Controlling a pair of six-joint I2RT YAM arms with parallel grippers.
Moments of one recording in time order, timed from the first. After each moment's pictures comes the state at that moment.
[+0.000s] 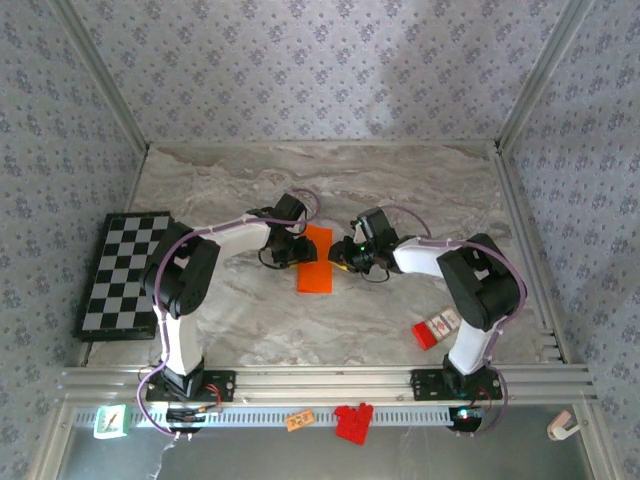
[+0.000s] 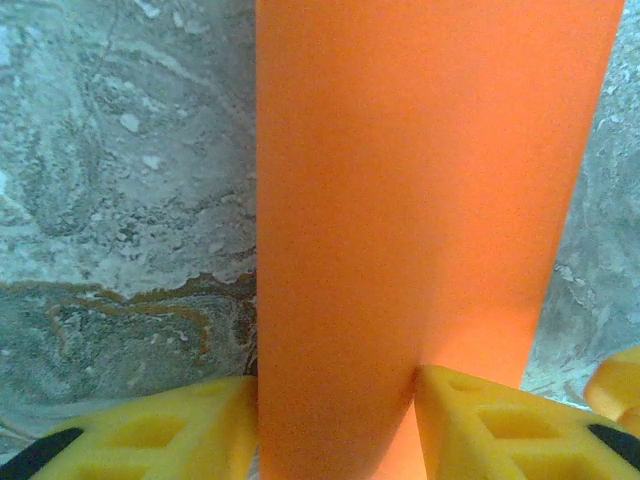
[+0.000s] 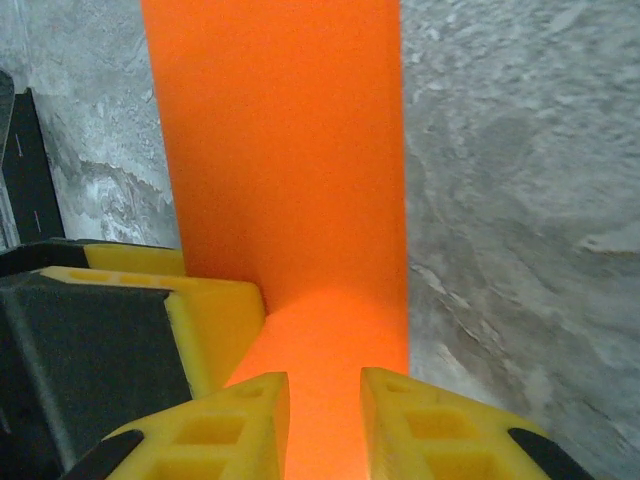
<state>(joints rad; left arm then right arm) -0.60 1.91 1.20 -0.53 0.25 -0.69 0.54 1.78 0.87 0.06 -0.49 0.88</state>
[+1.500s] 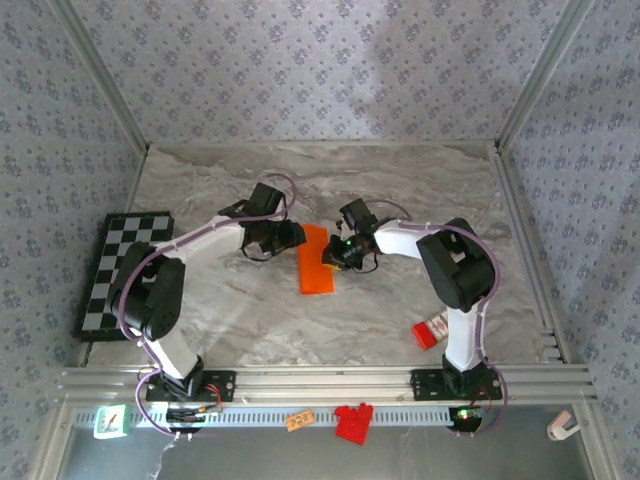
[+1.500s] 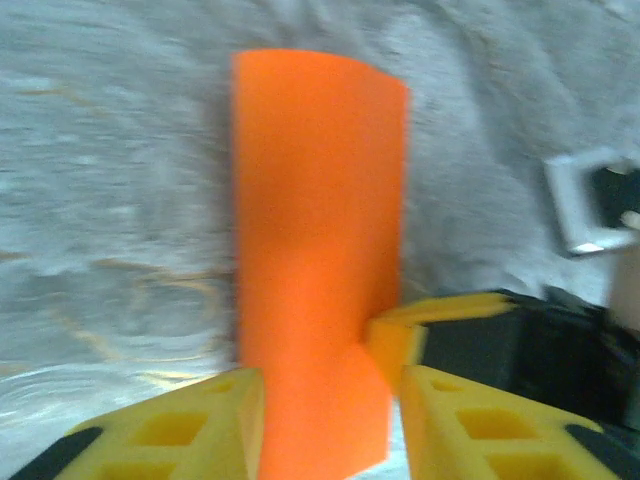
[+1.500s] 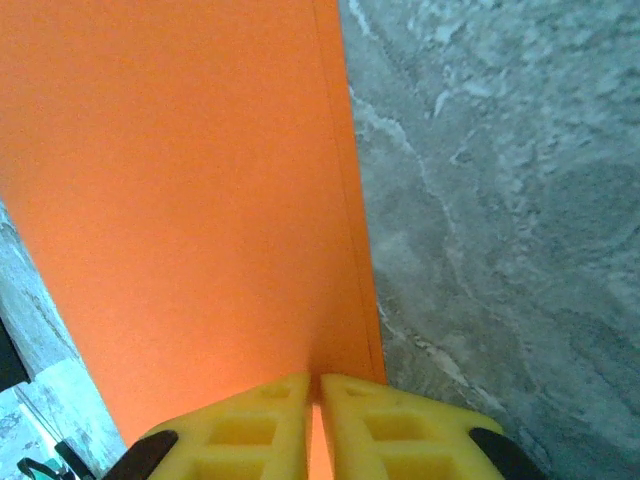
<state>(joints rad) -0.53 1.69 1.11 -0.42 0.32 -0.78 0.57 1.96 1.13 -0.28 -0.49 0.76</state>
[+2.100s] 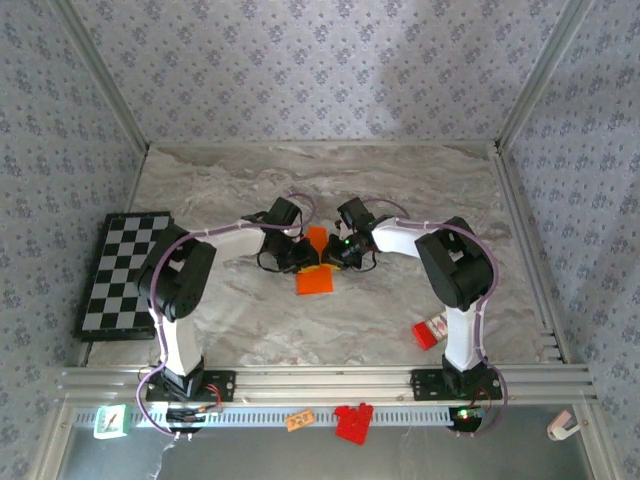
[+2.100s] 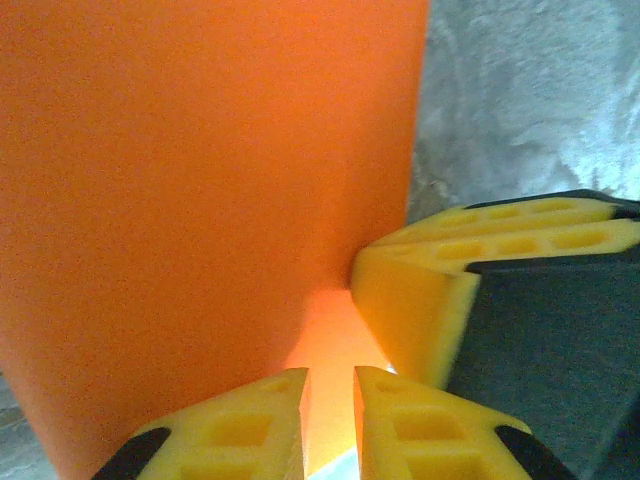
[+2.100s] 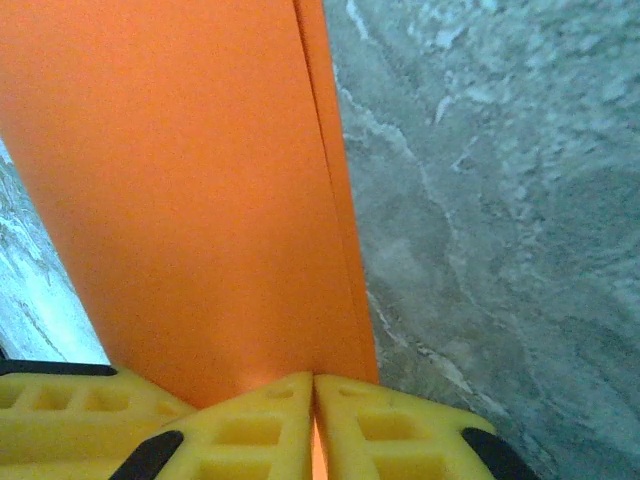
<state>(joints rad) -0.58 1.87 1.12 -0.41 0.50 -0.77 0.57 1.97 1.16 -0.33 -0.47 0.76</state>
